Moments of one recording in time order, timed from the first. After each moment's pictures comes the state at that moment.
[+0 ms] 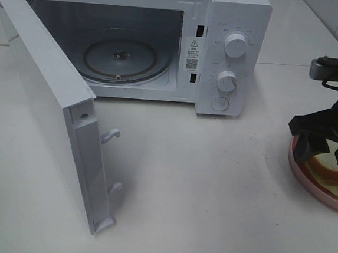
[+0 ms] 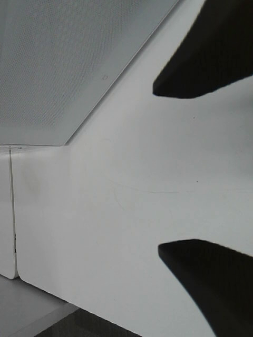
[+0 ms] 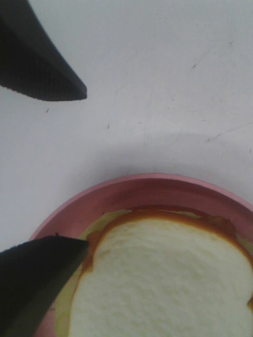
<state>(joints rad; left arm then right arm) 0.01 0.00 -0.49 -0.01 1.05 0.06 0.12 1.55 -0.86 0.06 0.67 0.01</state>
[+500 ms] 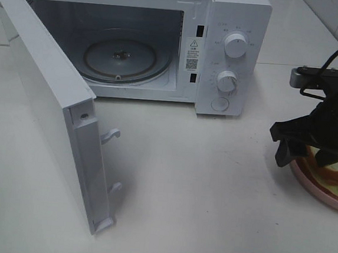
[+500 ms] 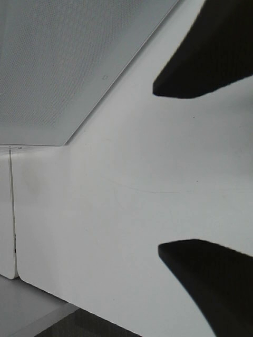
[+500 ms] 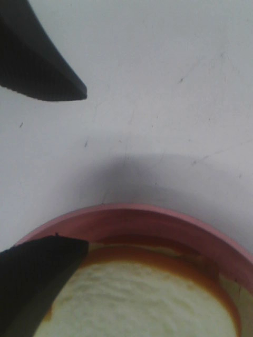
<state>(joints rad) 0.01 0.00 -0.49 -0.01 1.05 0.06 0.17 1.64 -0.87 0.08 0.59 0.01</state>
